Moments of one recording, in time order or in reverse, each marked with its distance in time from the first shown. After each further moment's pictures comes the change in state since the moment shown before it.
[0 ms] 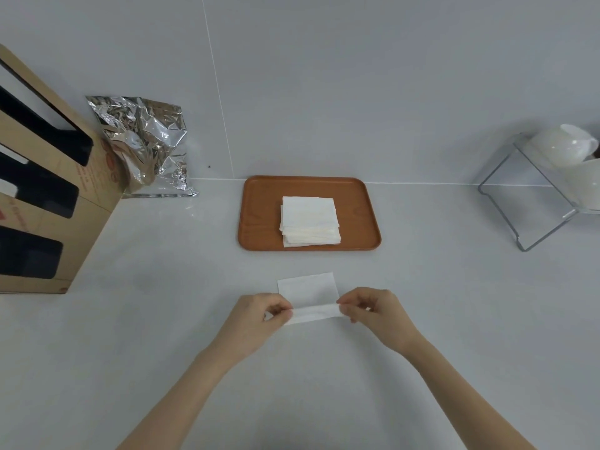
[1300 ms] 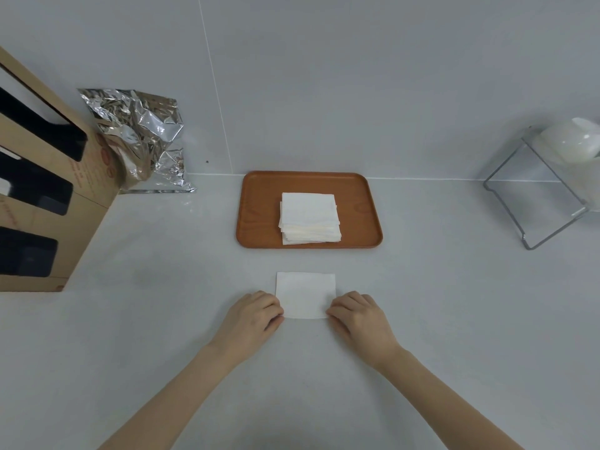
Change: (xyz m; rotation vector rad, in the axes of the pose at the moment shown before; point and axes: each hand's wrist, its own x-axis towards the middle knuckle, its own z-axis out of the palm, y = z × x) left_hand 0.015 -0.052 0.021 0.570 0.065 0.324; right_hand 0.018 0.046 0.033 -0.877 0.075 -0.455
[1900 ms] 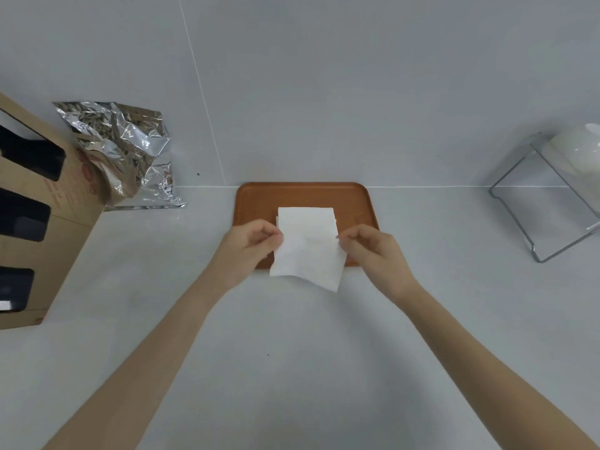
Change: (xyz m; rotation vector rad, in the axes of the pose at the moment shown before) left_hand 0.111 -0.009 -0.094 -0.944 0.099 -0.332; right_hand 0.097 0.011 -0.103 1.038 0.161 0.400
